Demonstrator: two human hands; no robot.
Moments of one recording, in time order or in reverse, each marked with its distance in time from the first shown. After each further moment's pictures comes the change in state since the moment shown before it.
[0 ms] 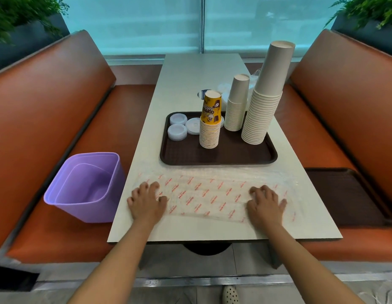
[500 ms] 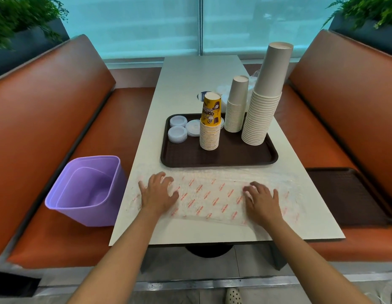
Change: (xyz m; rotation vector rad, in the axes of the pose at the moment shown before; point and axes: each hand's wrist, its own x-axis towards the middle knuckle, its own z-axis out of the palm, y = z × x) left_hand 0.019 0.026 -0.016 0.029 -0.061 0.180; right_hand 0.009 -0.008 -0.010 -0.067 0.018 -0.205
